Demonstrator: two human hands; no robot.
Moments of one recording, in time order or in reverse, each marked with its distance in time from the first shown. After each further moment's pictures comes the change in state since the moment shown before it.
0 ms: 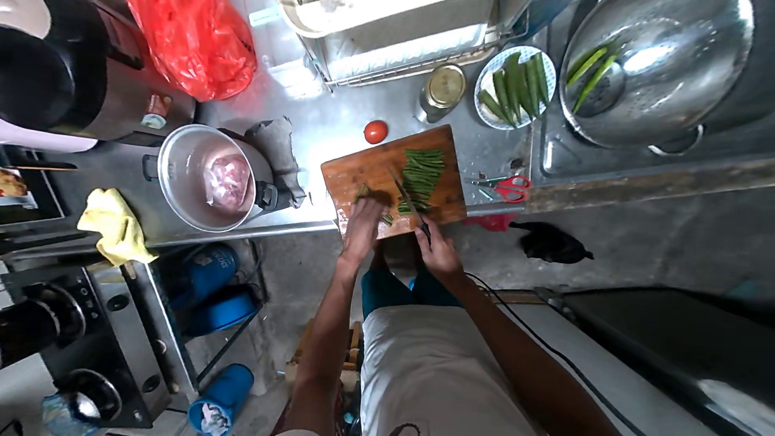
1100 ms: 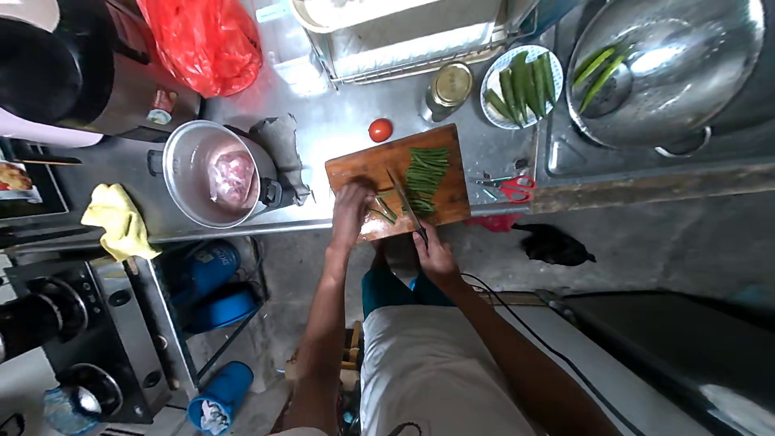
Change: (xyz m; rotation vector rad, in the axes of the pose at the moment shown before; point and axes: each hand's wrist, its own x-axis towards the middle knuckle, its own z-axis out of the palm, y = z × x) left_hand 0.015 -0.025 -0.030 -0.064 0.102 -0.038; right_hand -0.013 -0.013 0.006 -0.003 -0.062 0.034
